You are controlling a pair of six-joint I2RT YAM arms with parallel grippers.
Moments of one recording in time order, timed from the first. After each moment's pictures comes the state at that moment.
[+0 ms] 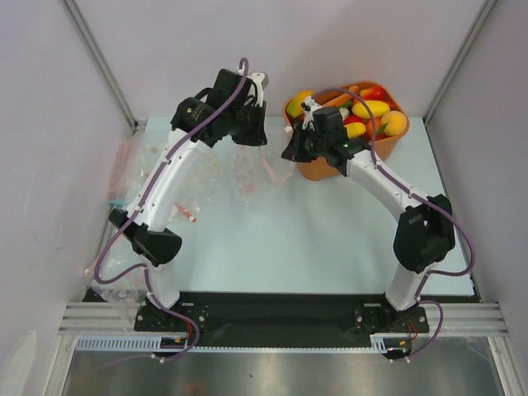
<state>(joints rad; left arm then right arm) -0.59 1.87 2.34 -1.19 0.05 -0.31 0.47 1.77 1.55 -0.35 -0.27 0.44</state>
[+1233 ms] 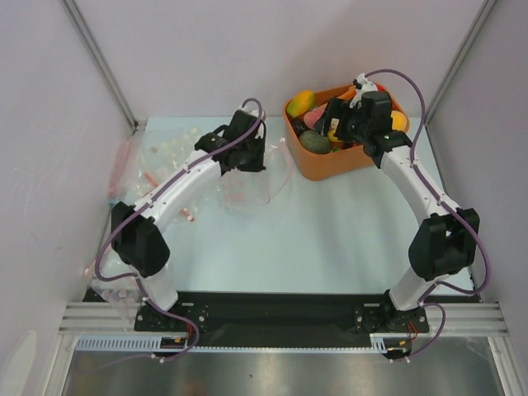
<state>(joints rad) -0.60 1.76 1.72 -0.77 -0.08 -0.39 0.24 1.65 1.54 -0.29 -0.19 0.37</state>
